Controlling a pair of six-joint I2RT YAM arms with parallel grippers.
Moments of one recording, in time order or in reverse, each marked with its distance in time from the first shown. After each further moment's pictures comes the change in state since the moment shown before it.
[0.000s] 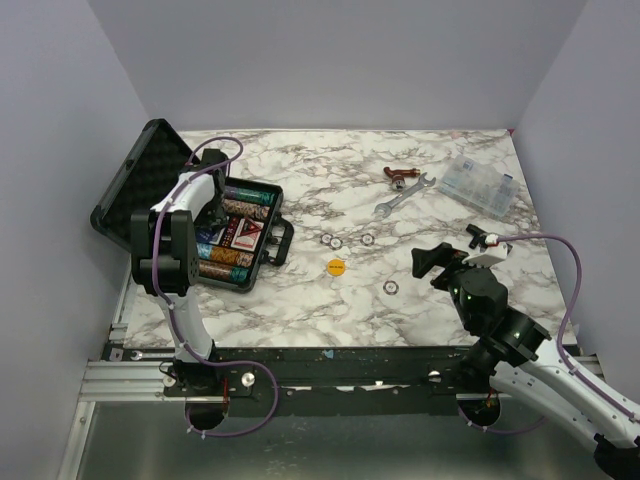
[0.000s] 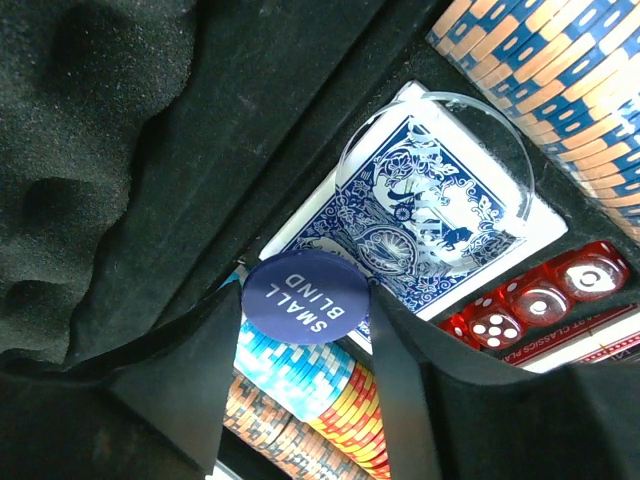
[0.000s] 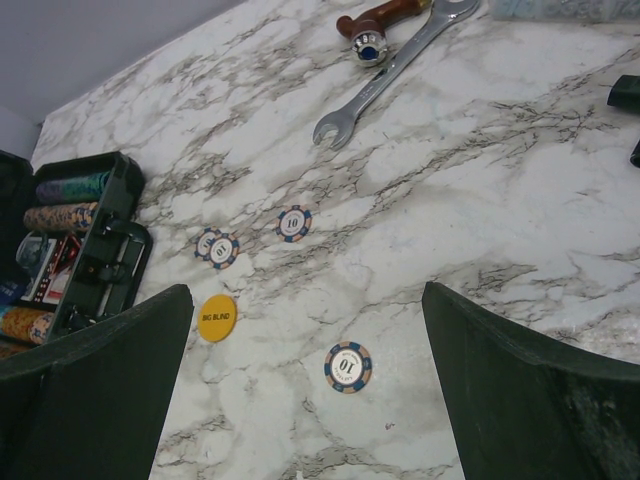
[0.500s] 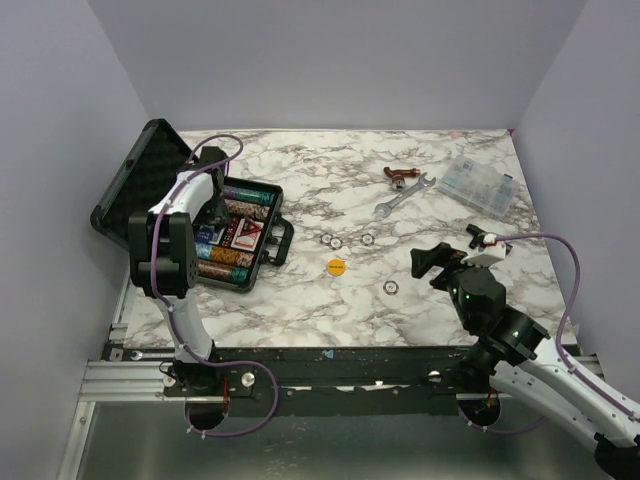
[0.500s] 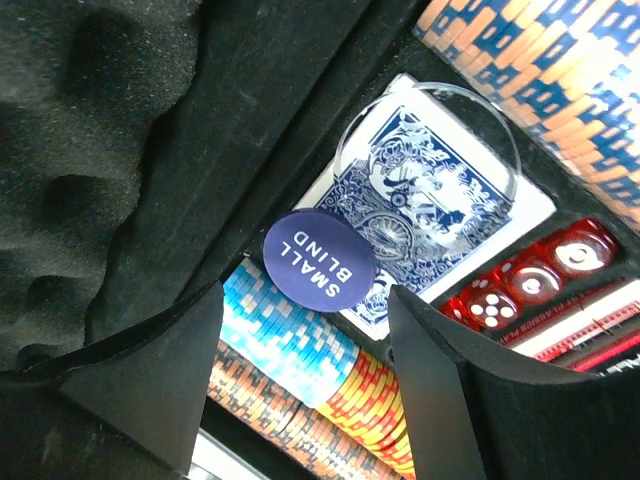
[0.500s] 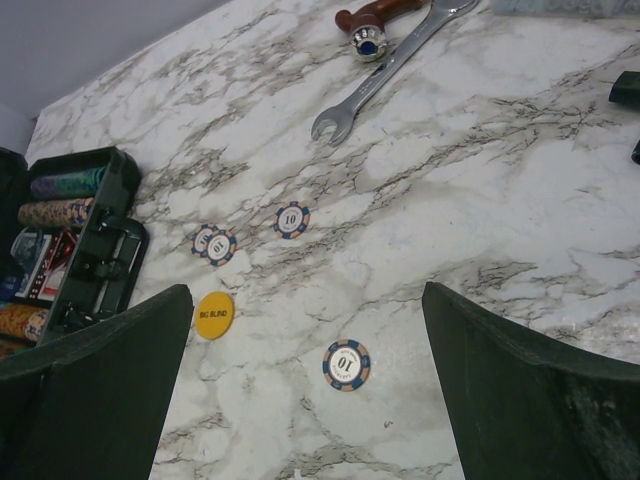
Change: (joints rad) left arm 0.000 -0.011 0.008 -0.010 0.017 0.038; right arm 0.000 0.008 0.000 0.001 -0.004 0.000
